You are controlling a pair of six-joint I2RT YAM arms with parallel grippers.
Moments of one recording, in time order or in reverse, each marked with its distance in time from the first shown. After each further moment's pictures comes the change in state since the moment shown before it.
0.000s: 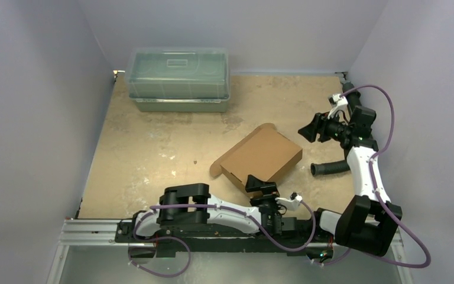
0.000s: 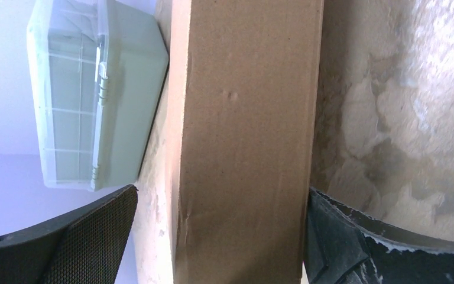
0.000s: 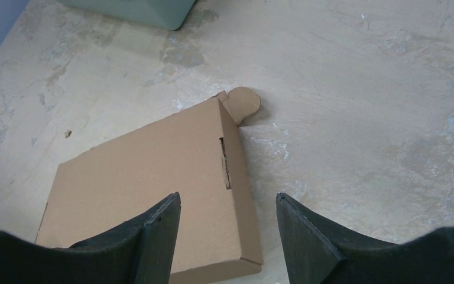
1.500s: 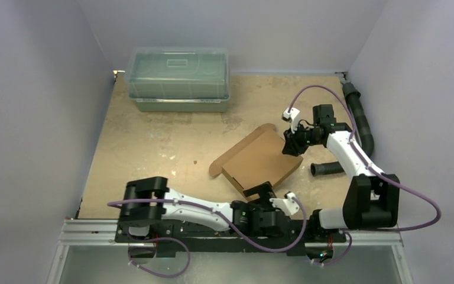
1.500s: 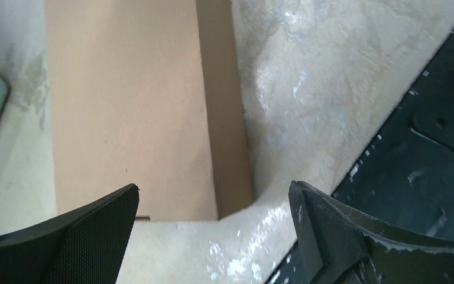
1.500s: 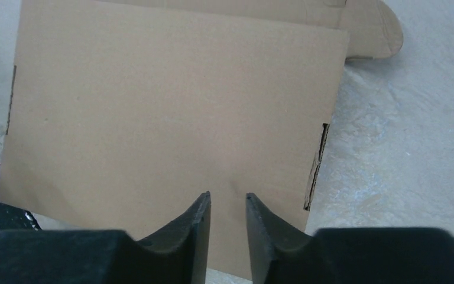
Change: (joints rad) left arm -0.023 -0.317 -0.240 0.293 0.465 0.002; right arm 0.334 0.195 0.098 -0.362 0.179 -0.496
